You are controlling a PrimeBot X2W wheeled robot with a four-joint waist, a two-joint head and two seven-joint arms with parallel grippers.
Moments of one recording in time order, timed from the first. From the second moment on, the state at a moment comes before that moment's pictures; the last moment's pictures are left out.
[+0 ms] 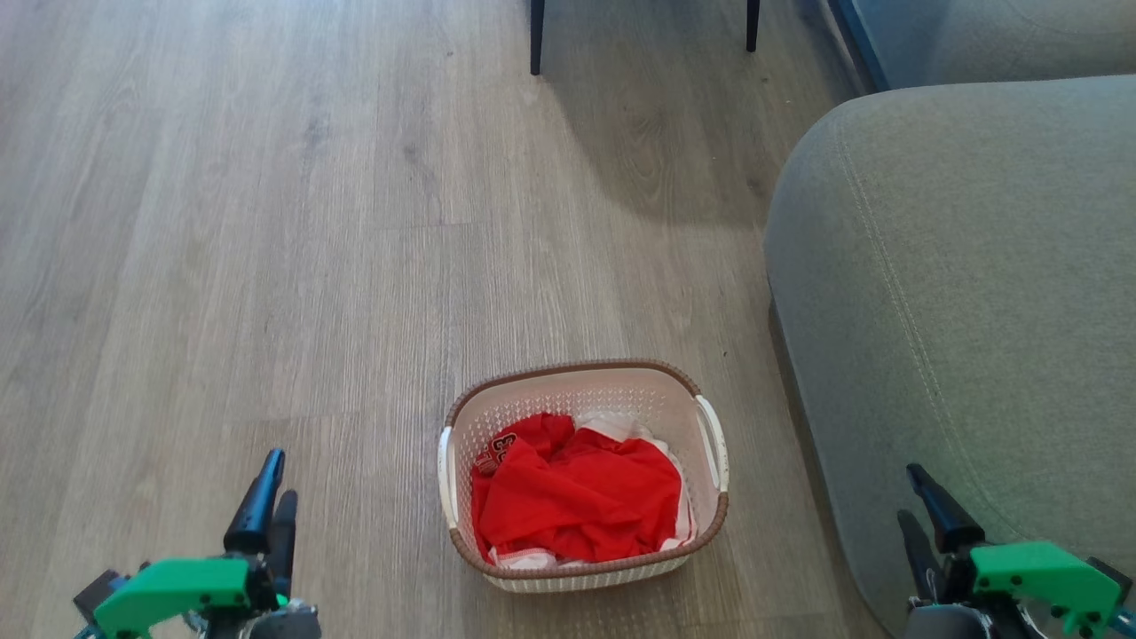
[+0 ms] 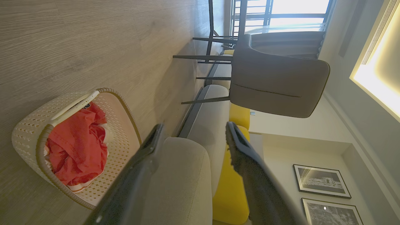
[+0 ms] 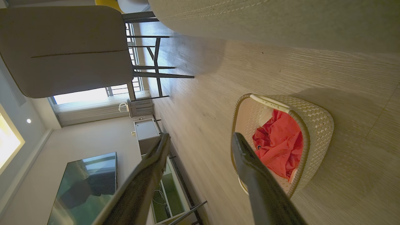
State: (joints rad) left arm 0.02 0.03 0.05 0.35 -1.58 -0.12 0.08; right arm 0.01 -0.03 -0.10 0.37 1.61 0.13 0.08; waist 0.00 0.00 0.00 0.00
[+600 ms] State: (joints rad) left arm 0.02 0.03 0.02 0.27 -1.39 -0.08 0.03; right arm 0.01 -0.03 -0.08 0.32 1.42 0.13 0.03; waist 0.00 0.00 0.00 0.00
